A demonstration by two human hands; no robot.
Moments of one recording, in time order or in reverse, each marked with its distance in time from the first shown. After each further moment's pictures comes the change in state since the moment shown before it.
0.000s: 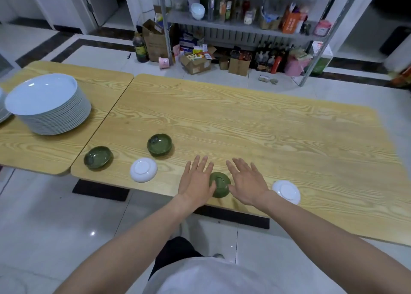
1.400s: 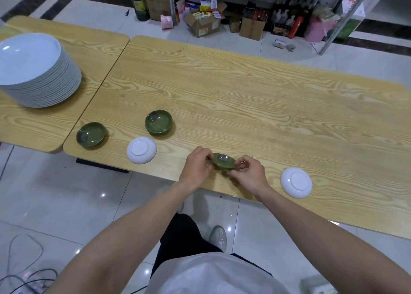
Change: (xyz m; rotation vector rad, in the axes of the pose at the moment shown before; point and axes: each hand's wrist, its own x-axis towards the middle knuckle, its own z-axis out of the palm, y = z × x) left_hand 0.030 -0.019 0.044 -0.713 0.147 -0.144; right_hand 0.029 0.000 0.051 1.195 0.134 0.449
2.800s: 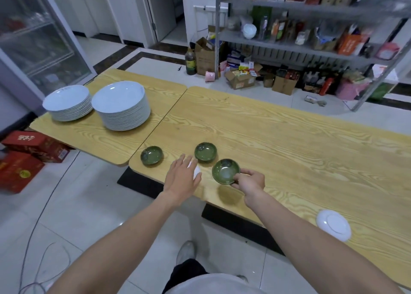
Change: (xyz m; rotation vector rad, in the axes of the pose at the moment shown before) left_hand -0.057 -0.046 -0.153 0.698 0.123 -0.075; right_hand -0.037 -0.119 0.082 0.491 0.092 0.213
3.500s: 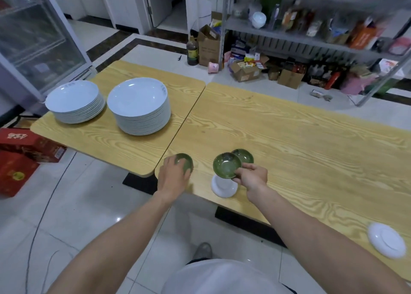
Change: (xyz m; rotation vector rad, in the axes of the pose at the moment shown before) left_hand 0.048 -0.174 0.019 -0.204 0.056 -0.169; right_hand -0.005 -0.008 0.153 0.003 0.025 0.003
